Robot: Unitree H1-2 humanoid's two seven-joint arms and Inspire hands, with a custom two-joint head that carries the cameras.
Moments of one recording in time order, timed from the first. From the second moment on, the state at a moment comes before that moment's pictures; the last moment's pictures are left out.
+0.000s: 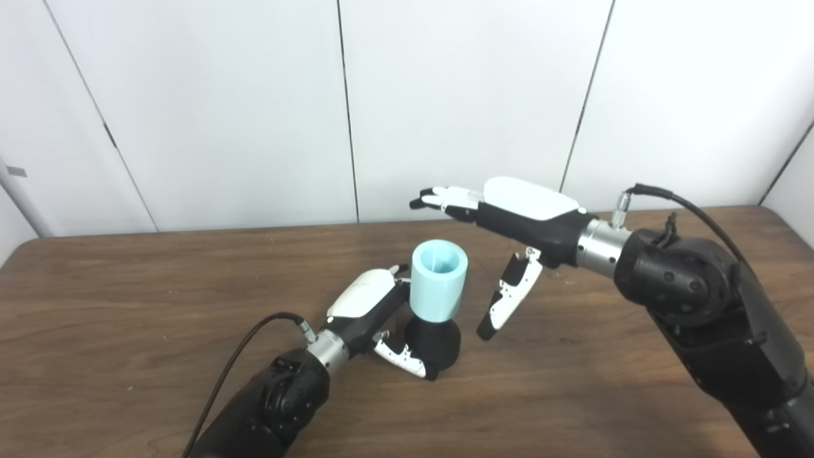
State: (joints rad) left arm -0.52 0.24 -0.52 0.32 0.56 -0.15 -0.08; right arm -0.63 -0.51 0.28 -0.37 -0.42 0.19 0.70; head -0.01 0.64
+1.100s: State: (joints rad) left arm -0.52 0.24 -0.52 0.32 0.56 -0.16 -0.08; right arm -0.54 -0.54 0.32 -0.41 -0.46 0.16 0.71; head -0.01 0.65
